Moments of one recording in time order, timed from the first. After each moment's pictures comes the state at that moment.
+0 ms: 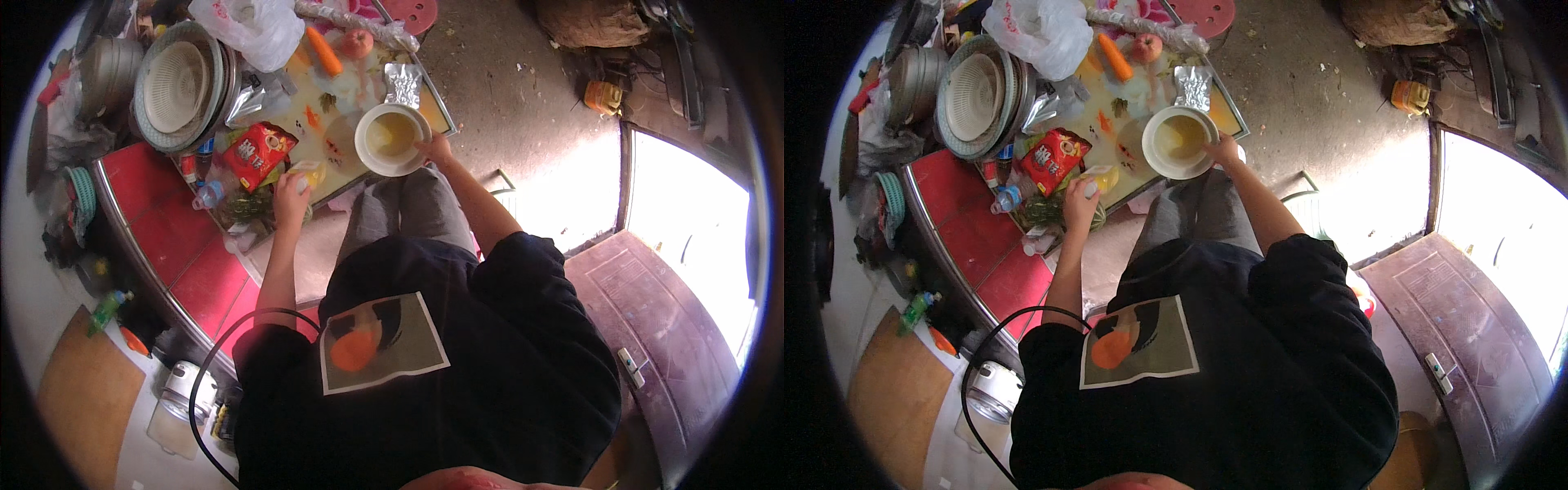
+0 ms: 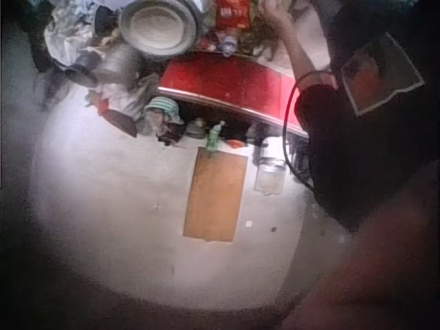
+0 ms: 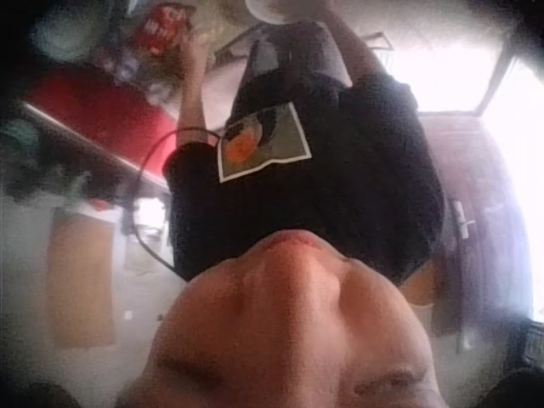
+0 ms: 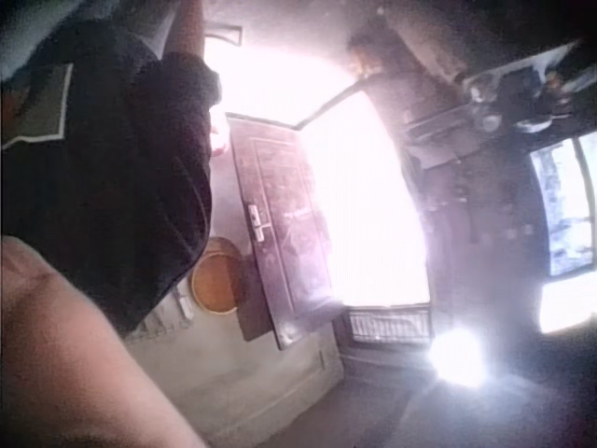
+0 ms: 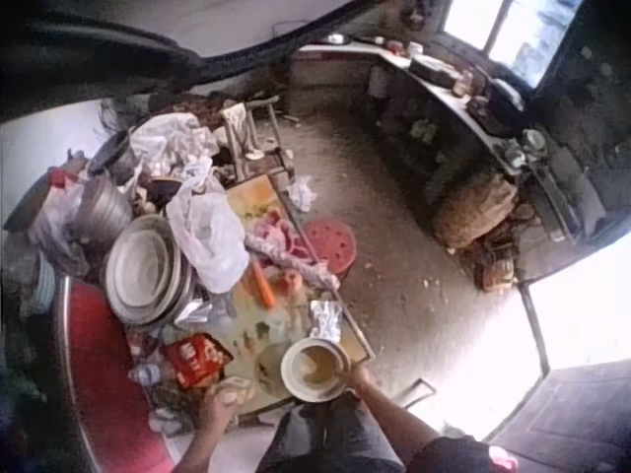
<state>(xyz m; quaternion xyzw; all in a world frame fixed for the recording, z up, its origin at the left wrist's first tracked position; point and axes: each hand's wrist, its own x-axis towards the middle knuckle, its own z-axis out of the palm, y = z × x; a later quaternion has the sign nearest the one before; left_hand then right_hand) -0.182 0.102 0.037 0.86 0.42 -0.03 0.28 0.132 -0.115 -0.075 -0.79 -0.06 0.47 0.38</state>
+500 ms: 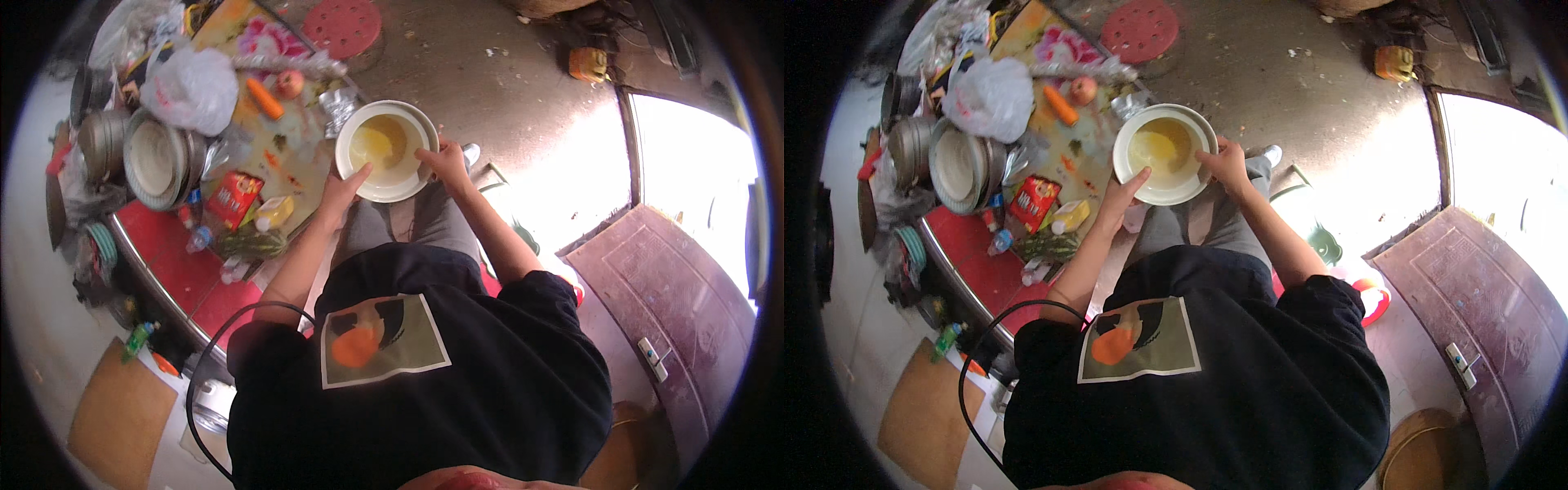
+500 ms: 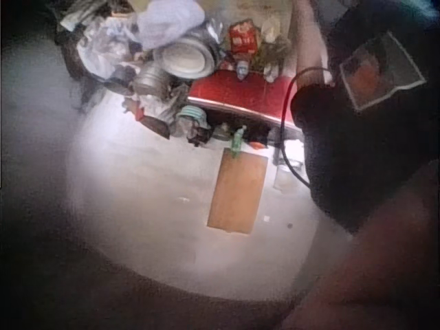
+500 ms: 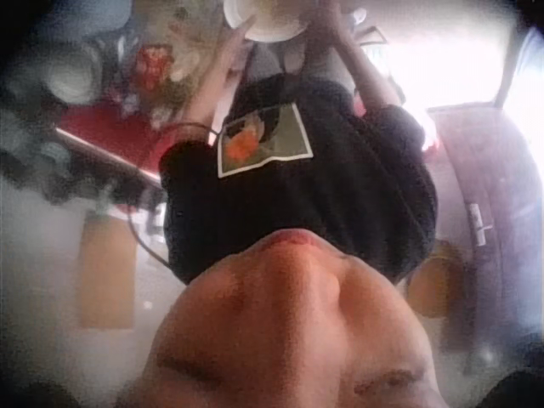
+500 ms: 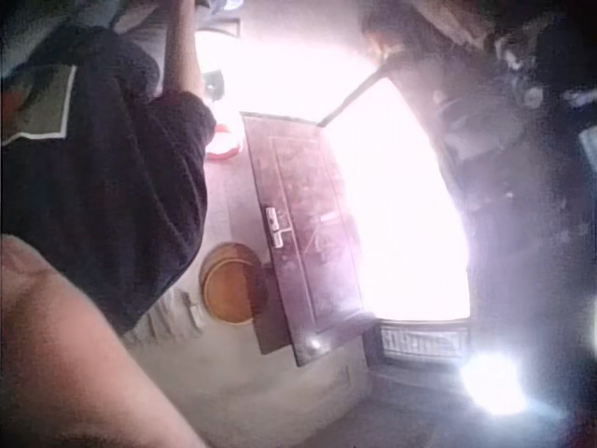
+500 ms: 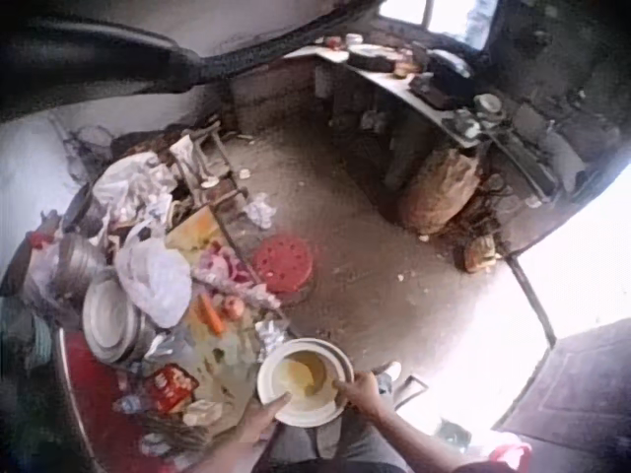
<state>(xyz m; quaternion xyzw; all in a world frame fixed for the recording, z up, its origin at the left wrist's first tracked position) 0.077 -0.036 0.135 0.55 0.48 -0.04 0.68 0.231 -0.212 0.087 -0.74 0.01 0.42 0.52</state>
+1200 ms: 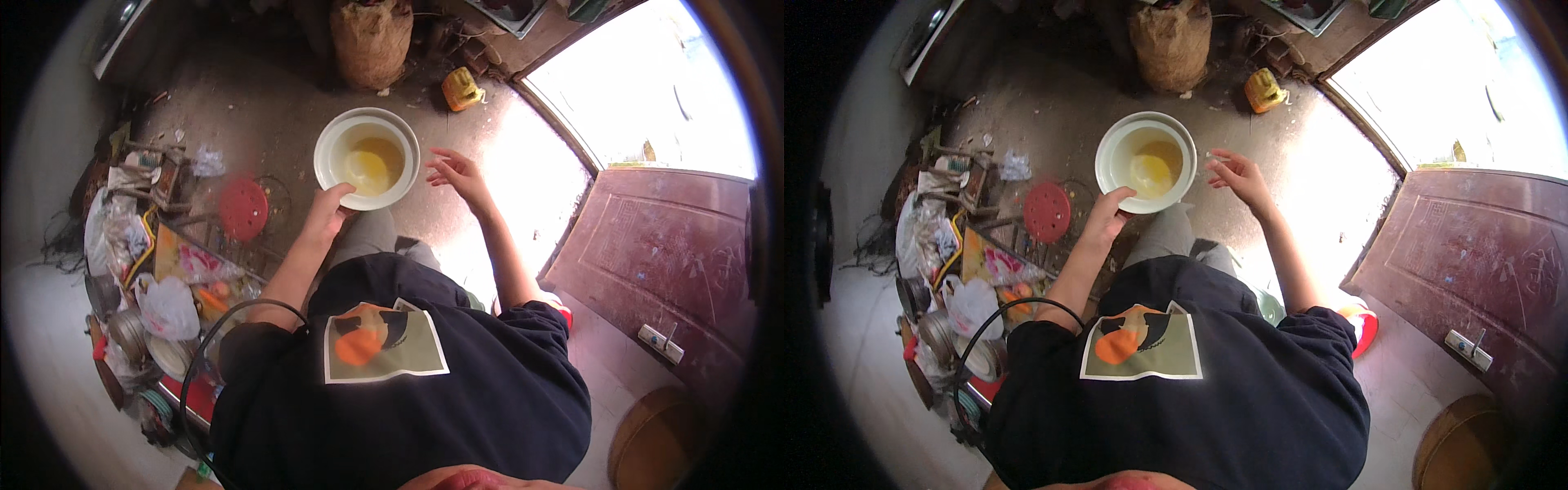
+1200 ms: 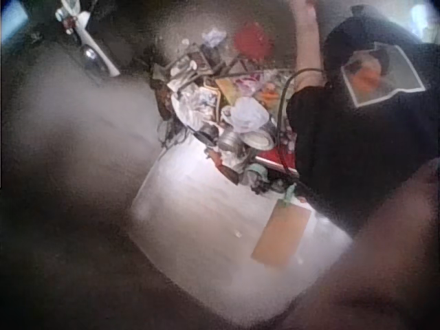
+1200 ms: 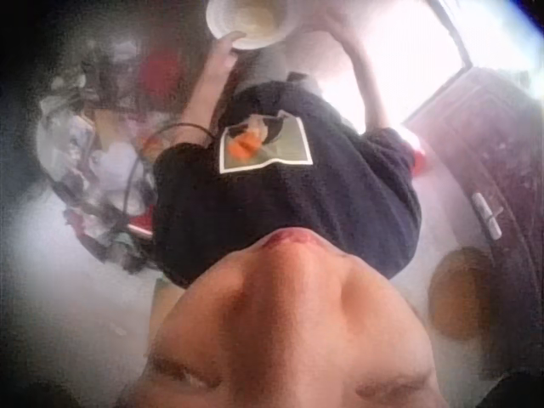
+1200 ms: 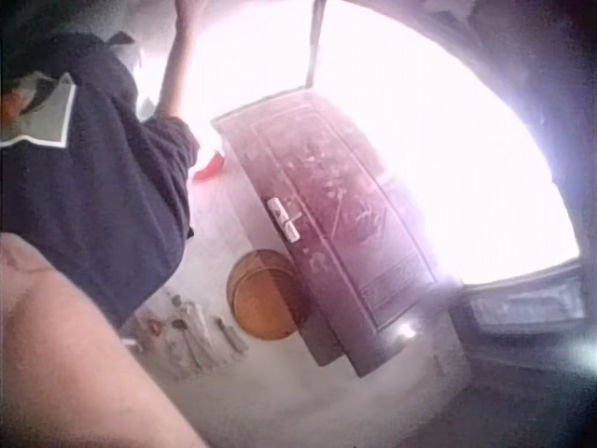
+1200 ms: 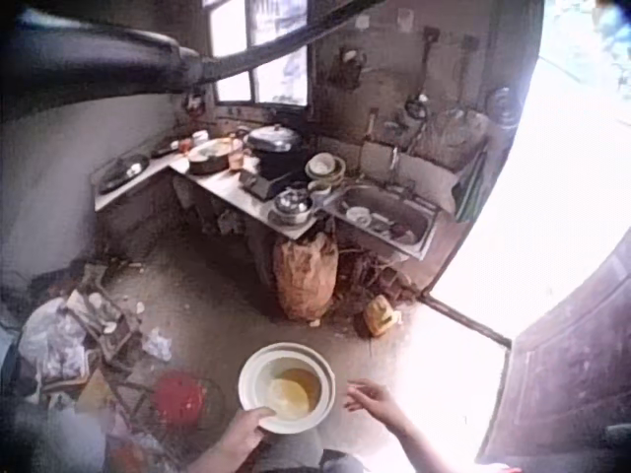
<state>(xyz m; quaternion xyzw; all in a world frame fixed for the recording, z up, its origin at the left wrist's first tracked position) 0.569 -0.277 0.231 0.46 0.37 -0.16 0.79 0.633 -0.547 0.221 -0.65 0.02 0.26 0.71</state>
